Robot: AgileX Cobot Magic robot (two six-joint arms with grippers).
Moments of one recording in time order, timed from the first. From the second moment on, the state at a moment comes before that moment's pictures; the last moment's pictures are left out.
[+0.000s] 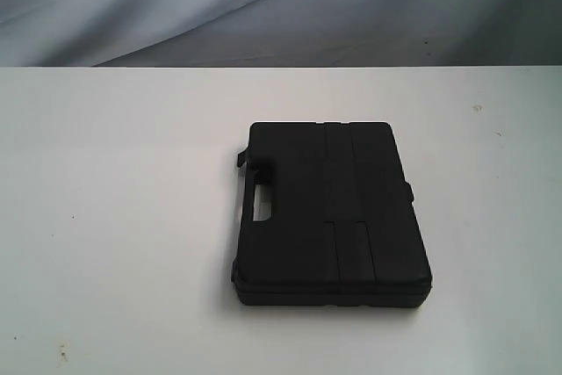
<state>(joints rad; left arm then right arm) -0.12 0.07 -0.26 -0.16 0.34 -0.05 0.15 0.01 0.00 -0.08 0.15 0.13</state>
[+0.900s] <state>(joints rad) -0.24 0.83 -0.62 -0.31 0.76 -0.04 0.15 0.01 0.00 -0.08 0.15 0.13</state>
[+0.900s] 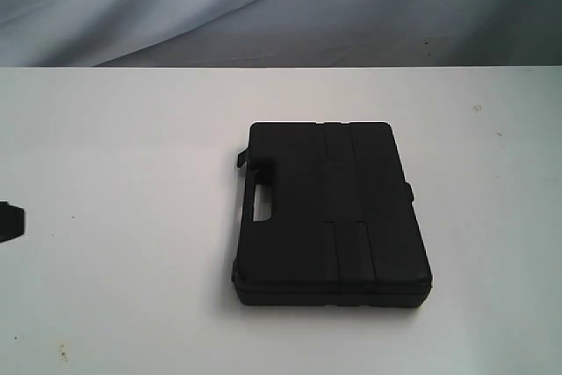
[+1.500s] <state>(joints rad) -0.57 1.41 -0.95 -0.19 0.73 -0.31 0.15 0.01 0.00 -0.08 0.15 0.13</state>
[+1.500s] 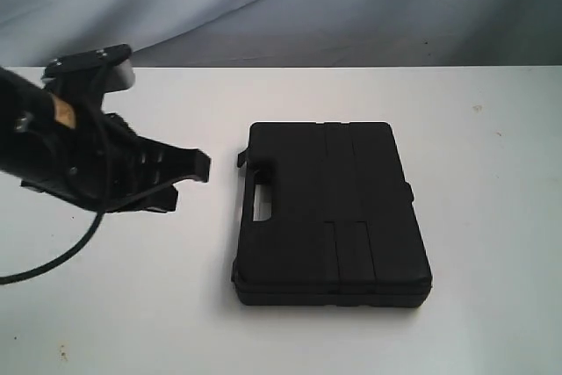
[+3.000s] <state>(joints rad) -0.60 2.03 -1.51 -0.08 0.86 -0.41 0.15 0.01 0.00 -0.08 0.15 0.13</state>
